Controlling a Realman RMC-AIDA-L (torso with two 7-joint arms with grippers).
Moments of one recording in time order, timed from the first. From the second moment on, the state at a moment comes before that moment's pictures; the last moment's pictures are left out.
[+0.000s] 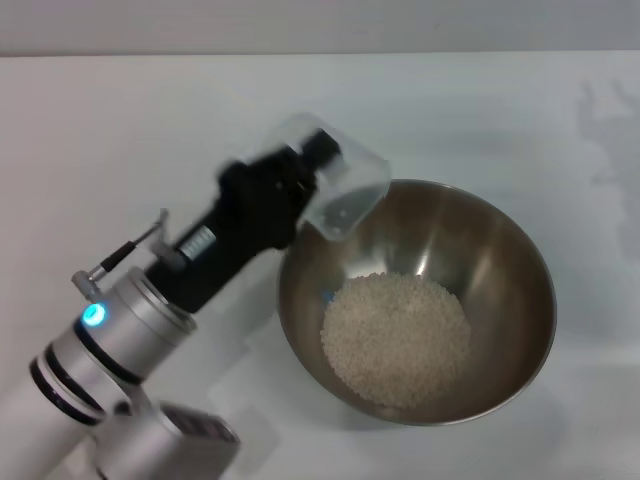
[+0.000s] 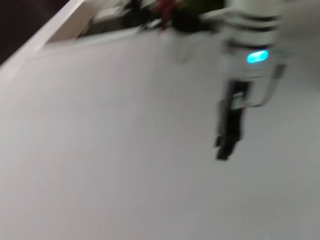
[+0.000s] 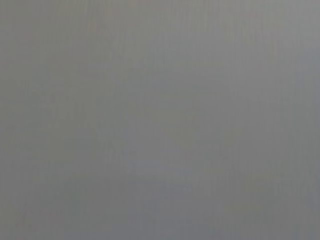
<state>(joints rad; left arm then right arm) -0.44 -2.08 -0.37 -0.37 2.49 1.51 1.41 0.51 2.07 -1.81 -0.17 0.51 -1.30 0.07</state>
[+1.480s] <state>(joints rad) -0.37 -2.08 -0.65 -0.38 2.23 1.04 0.10 0.53 2.08 -1.80 -0.22 0.51 -1.23 0.15</state>
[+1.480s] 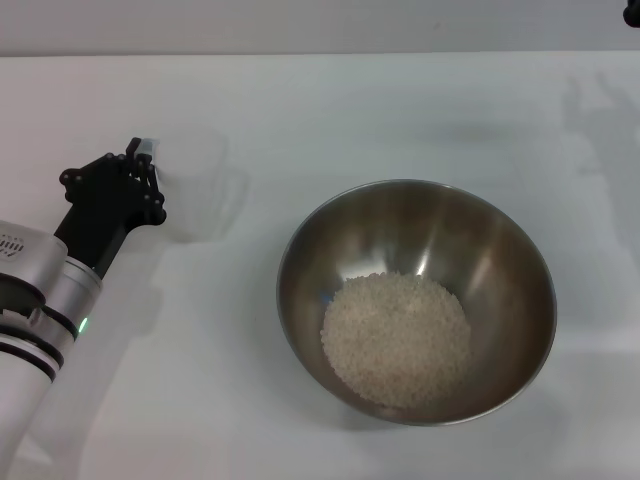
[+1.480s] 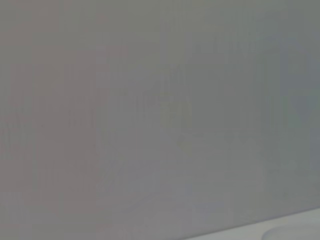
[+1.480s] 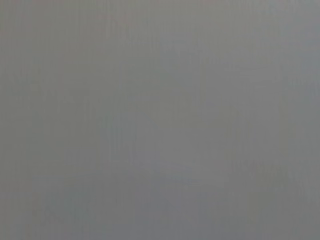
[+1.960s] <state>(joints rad) -0.37 -2.08 -0.64 -0.36 2.22 0.98 0.10 0.53 2.08 -1.80 -0.22 0.51 -1.23 0.15</state>
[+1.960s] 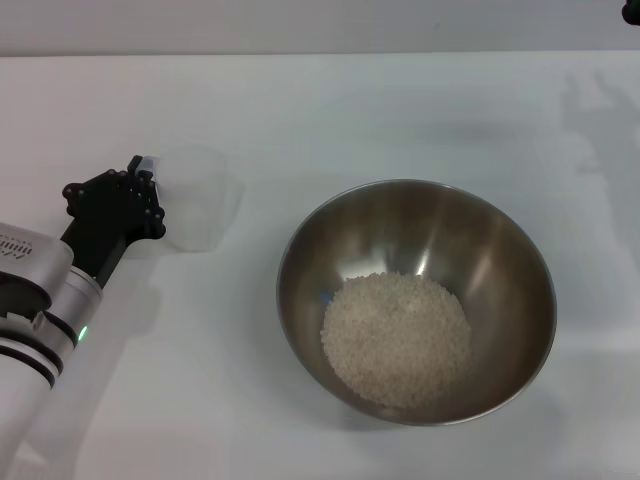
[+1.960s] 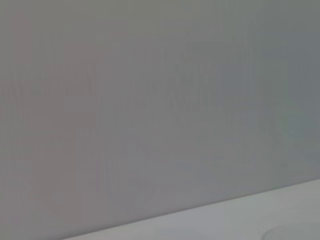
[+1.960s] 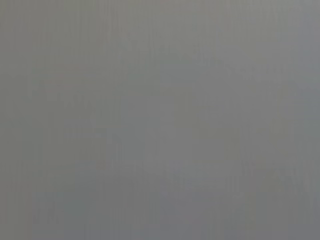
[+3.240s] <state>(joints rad) -0.19 -2.07 -0.56 -0.39 2.23 1.14 0.08 0.53 2.07 -1.79 -0.21 0.51 -1.24 0.15</state>
